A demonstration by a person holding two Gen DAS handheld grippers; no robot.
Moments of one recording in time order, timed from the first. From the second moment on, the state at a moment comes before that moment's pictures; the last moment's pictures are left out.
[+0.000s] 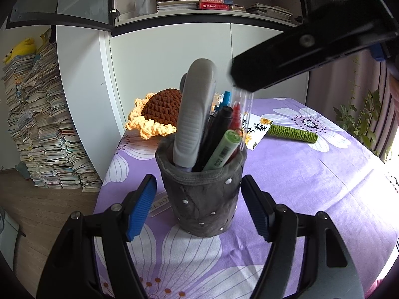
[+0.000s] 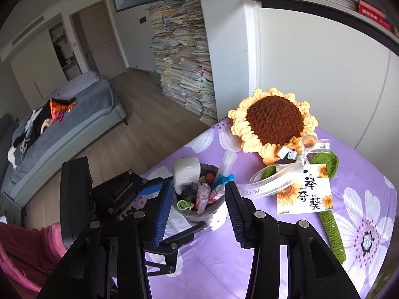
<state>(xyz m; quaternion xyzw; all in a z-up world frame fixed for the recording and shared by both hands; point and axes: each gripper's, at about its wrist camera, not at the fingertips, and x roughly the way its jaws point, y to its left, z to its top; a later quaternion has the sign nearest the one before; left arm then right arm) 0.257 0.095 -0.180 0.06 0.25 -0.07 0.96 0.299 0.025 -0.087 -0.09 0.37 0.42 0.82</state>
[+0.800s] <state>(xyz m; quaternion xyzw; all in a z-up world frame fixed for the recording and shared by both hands) 0.273 0.083 -0.164 0.06 0.24 -0.03 0.97 0.244 -0.138 -0.170 0.07 0.42 0.17 0.89</state>
